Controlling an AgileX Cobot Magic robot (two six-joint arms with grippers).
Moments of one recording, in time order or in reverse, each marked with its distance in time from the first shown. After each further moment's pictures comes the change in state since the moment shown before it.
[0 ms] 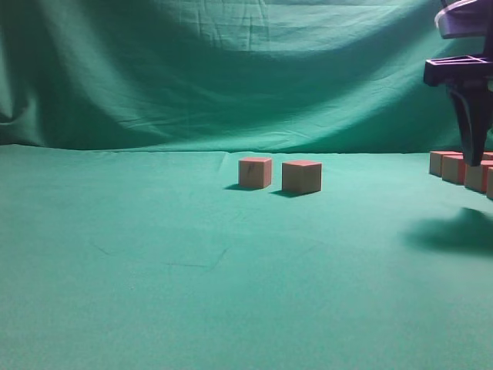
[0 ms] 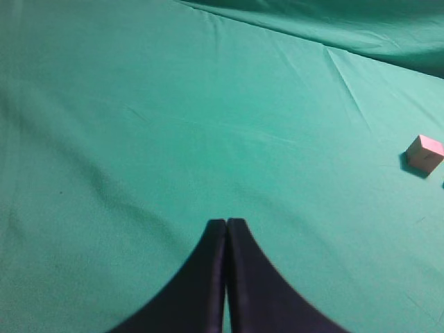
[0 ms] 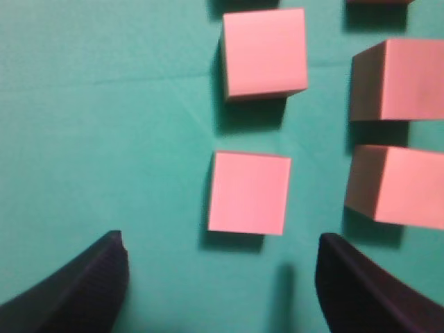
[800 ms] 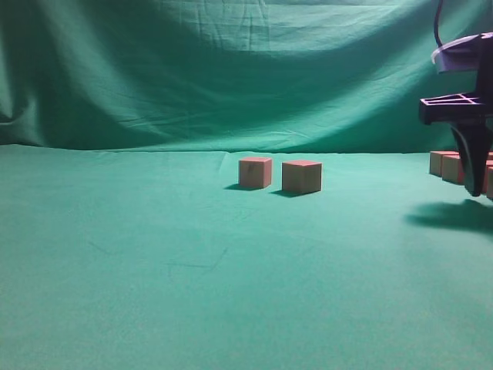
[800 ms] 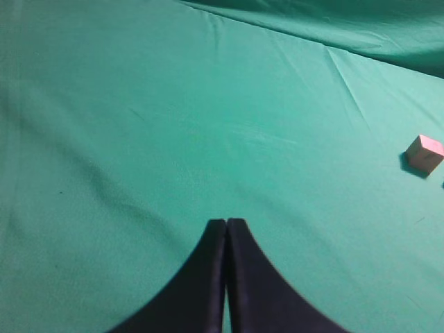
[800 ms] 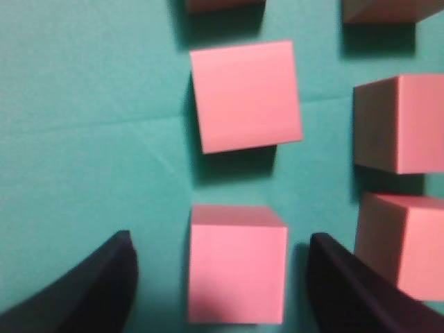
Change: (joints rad) left arm 0.000 0.000 0.000 0.000 0.000 0.000; right arm -0.029 0.120 -0.038 -0.041 -0.058 0.048
